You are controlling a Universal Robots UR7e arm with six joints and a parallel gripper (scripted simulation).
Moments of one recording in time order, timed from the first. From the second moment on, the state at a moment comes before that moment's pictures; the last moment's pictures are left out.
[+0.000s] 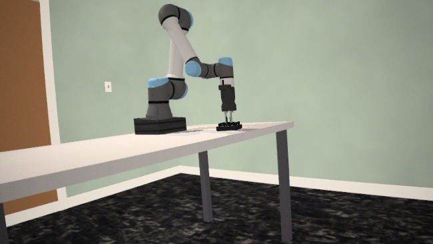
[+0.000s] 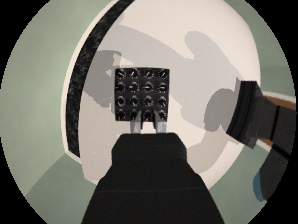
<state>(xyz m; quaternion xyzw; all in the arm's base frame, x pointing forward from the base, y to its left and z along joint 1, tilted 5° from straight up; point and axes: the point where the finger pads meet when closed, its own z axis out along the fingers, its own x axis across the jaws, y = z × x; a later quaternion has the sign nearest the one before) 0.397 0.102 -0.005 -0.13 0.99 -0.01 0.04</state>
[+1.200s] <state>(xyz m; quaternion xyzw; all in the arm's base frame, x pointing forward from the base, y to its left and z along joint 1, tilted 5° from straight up) 0.395 0.102 0.028 -0.13 0.99 -0.01 0.04</state>
